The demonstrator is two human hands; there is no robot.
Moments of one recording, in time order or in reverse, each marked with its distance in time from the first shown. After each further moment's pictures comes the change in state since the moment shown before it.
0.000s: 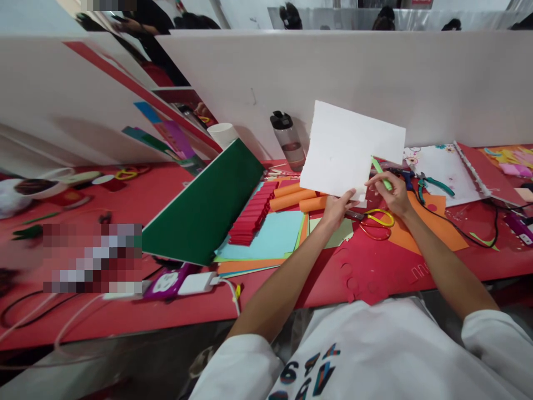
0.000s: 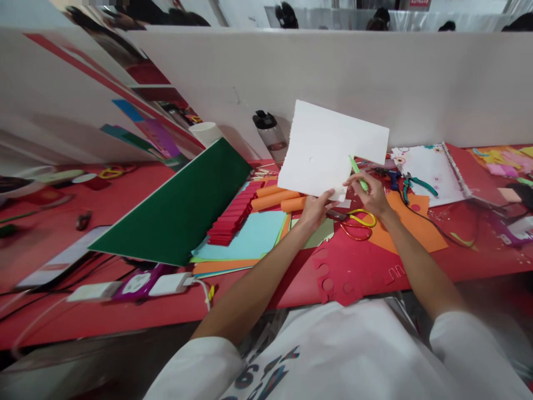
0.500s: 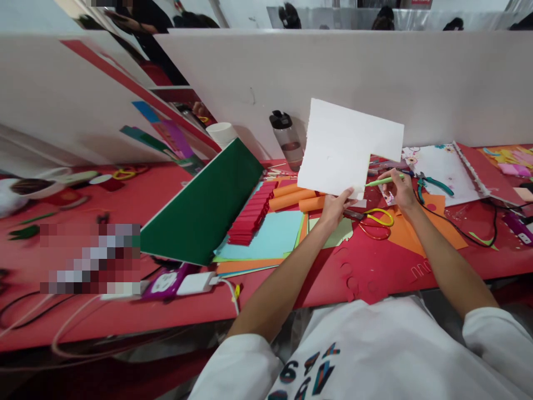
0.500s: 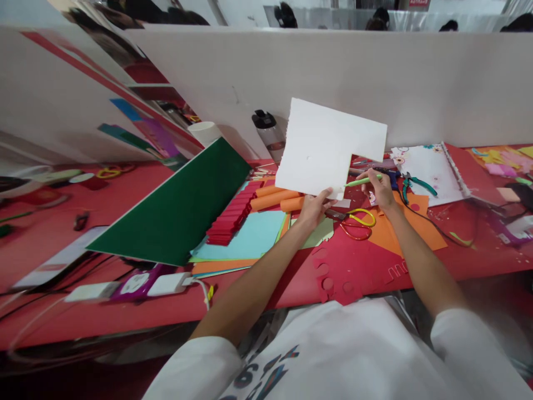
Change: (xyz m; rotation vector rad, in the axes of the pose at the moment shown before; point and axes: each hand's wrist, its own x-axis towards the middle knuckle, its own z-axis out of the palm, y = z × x) left_hand 0.004 -0.001 -0.003 -0.025 0.038 0.000; right_hand 0.012 0.032 -0.016 0.304 0.105 0.244
